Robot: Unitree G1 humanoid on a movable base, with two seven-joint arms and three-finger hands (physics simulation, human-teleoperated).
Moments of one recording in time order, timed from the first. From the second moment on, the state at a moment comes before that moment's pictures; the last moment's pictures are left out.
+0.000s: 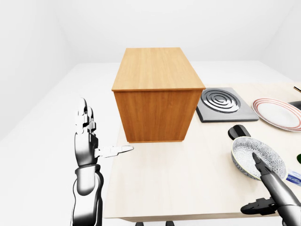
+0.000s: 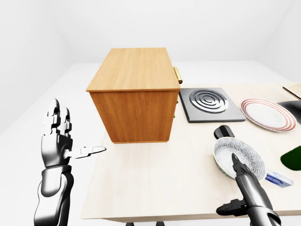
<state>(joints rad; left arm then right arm) 0.08 0.01 0.10 -0.39 0.08 -0.09 0.07 0.34 -0.07 -0.71 -0.25 -0.76 -0.09 0.54</state>
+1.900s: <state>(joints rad) 0.08 0.01 0.09 -0.39 0.08 -0.09 0.06 0.24 -0.25 -0.64 -0.18 -0.88 -0.09 0.59</state>
